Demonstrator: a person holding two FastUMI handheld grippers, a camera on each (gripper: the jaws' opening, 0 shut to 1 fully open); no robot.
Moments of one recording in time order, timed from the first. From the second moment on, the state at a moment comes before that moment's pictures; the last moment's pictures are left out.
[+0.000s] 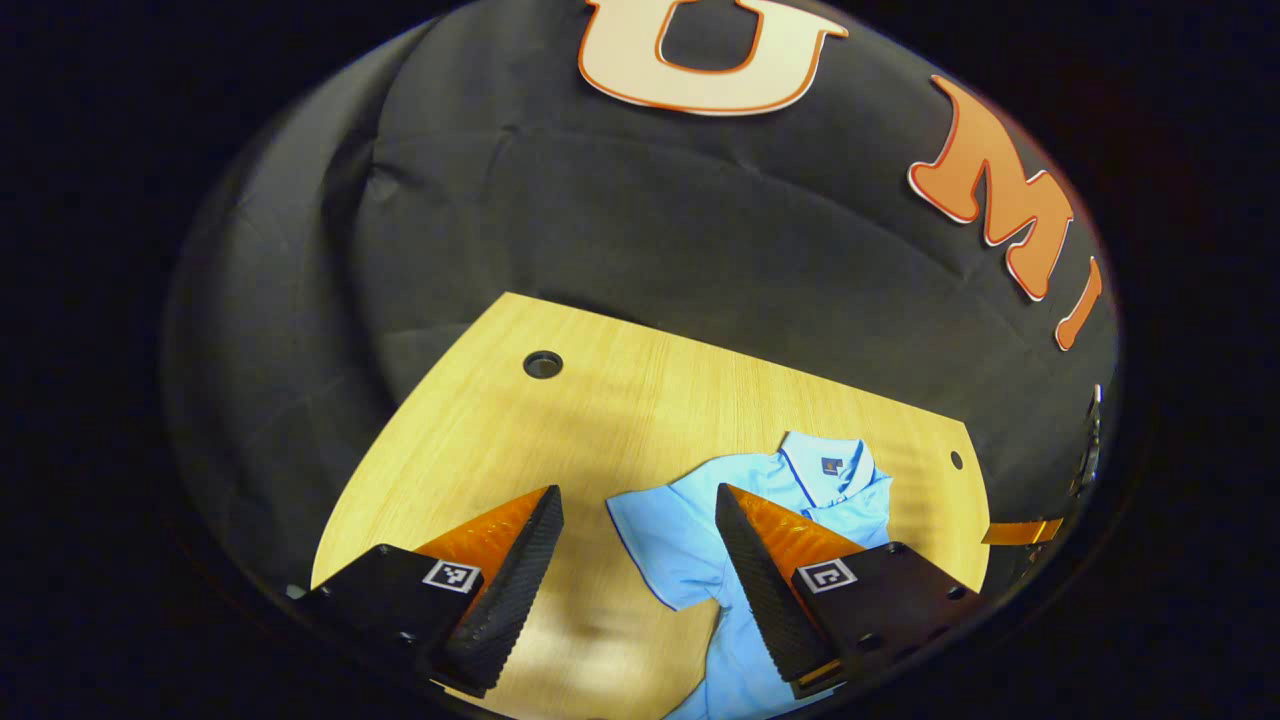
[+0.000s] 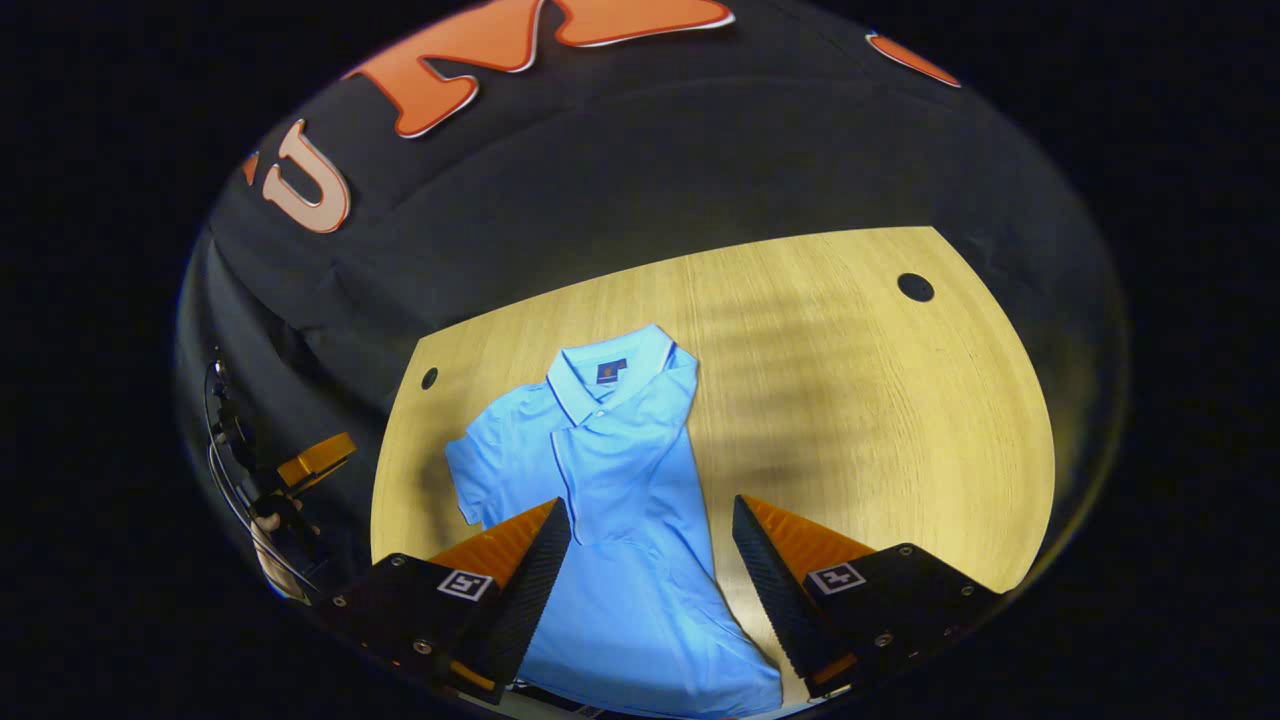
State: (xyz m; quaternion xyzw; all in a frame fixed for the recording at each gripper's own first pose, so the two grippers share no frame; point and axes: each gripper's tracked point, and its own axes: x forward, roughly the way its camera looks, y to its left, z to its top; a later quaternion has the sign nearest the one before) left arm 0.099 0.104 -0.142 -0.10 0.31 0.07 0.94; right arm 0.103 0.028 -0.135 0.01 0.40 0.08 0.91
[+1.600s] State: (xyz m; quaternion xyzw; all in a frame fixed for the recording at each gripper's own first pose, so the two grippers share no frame) left arm 0.133 0.094 -0.313 -0.10 0.53 0.16 0.83; right arm 0.082 -0.087 -0.161 0.07 0.42 0.01 0.90
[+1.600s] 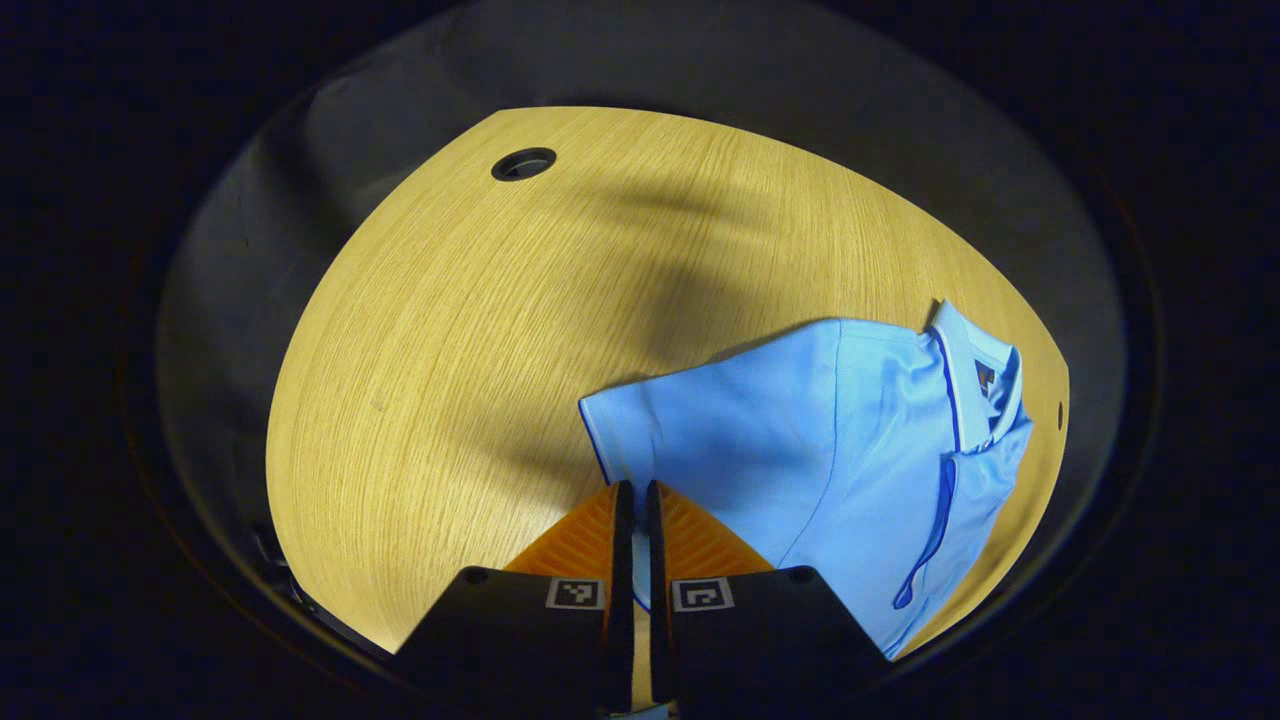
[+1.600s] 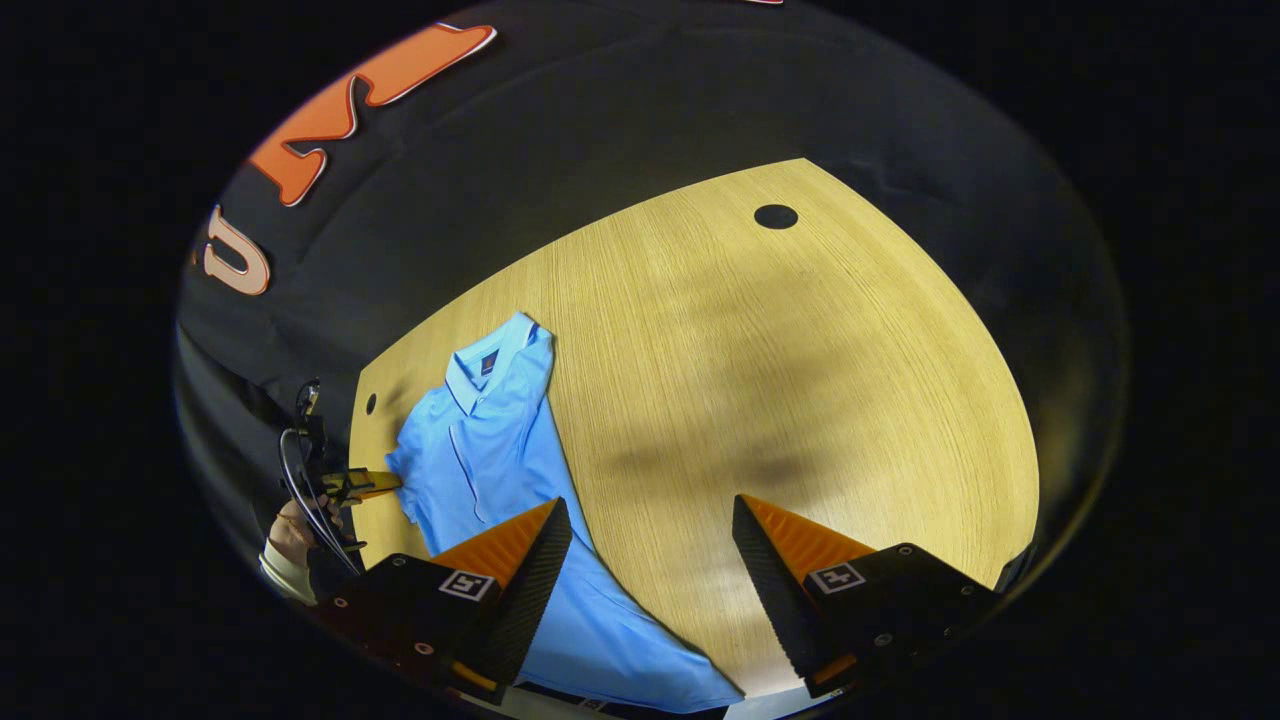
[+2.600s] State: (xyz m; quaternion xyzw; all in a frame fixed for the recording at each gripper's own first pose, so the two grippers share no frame) left arm 0.124 -0.003 -0.225 -0.02 0.48 0.07 0.87; right arm 0.056 -0.112 -0.148 0.08 0.41 0.03 0.91
